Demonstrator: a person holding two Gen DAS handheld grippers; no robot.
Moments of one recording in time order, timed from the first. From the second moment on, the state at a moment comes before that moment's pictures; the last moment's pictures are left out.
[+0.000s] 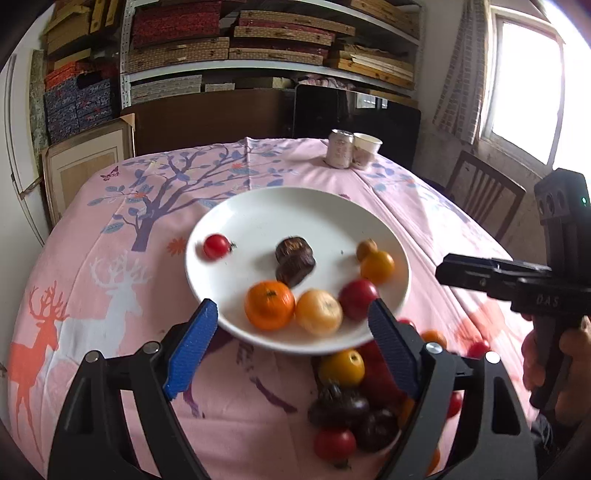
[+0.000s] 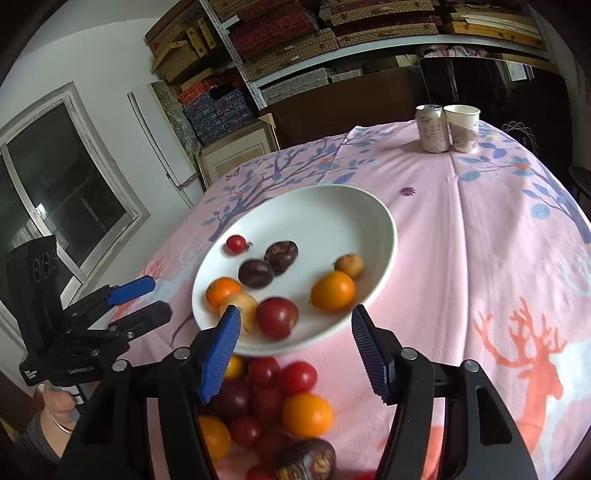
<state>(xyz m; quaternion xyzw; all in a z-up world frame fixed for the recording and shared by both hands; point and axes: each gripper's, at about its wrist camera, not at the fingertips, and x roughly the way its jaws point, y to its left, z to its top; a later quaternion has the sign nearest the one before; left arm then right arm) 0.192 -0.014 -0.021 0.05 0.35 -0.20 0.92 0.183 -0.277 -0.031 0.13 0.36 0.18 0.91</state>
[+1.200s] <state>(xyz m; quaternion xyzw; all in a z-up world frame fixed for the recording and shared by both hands) 0.057 -0.033 -0.073 0.09 0.36 -0.26 0.89 0.104 -0.280 -0.090 0.00 0.42 0.12 0.90</state>
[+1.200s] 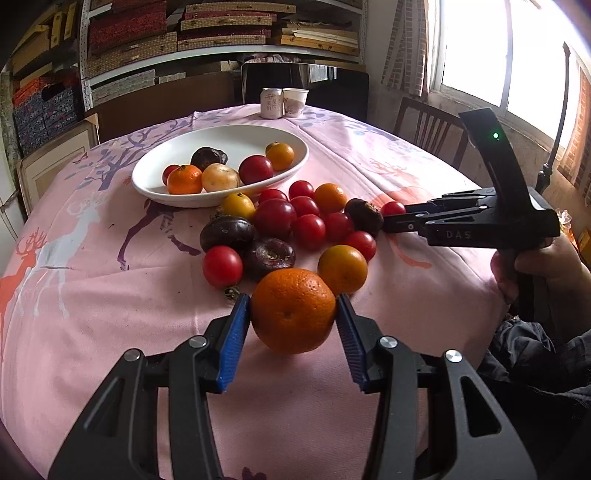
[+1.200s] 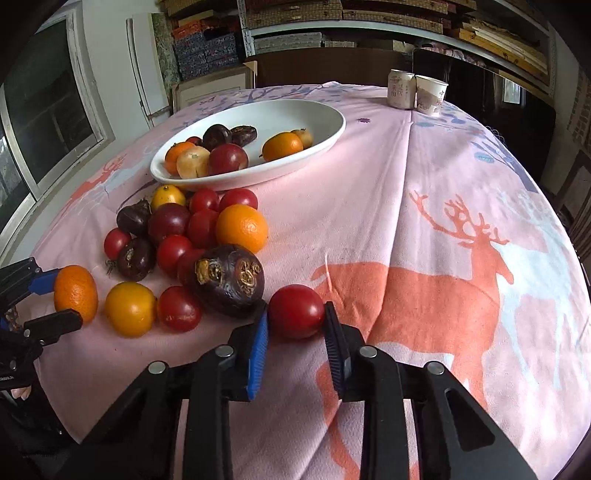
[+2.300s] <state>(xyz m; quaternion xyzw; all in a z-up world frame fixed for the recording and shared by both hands) 0.228 -0.042 -0.020 0.06 0.33 -0.18 0.92 0.228 -0.240 -0.012 0.06 0.35 0.17 0.92</state>
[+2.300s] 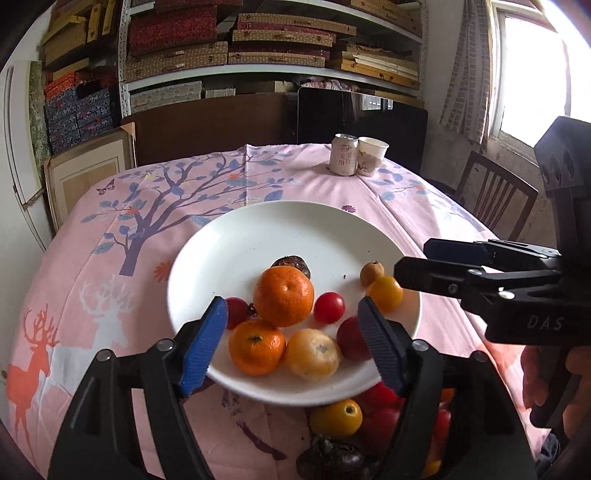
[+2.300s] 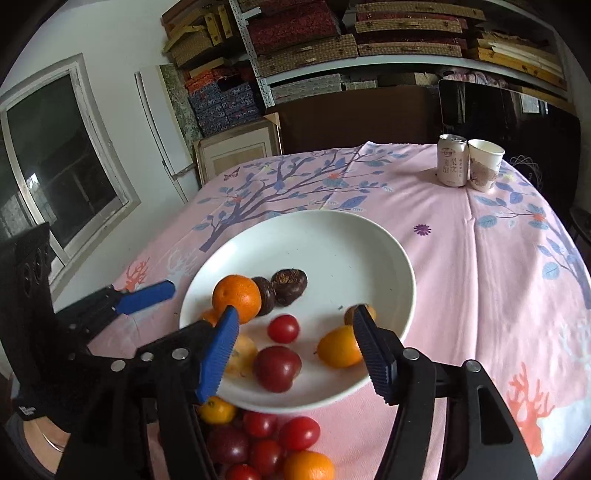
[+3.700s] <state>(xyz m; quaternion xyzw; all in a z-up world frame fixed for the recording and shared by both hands) 0.124 -0.014 -0.081 0.08 0.38 -0.26 0.88 0.057 -0.192 -0.071 -0.02 0.36 0.24 0.90</state>
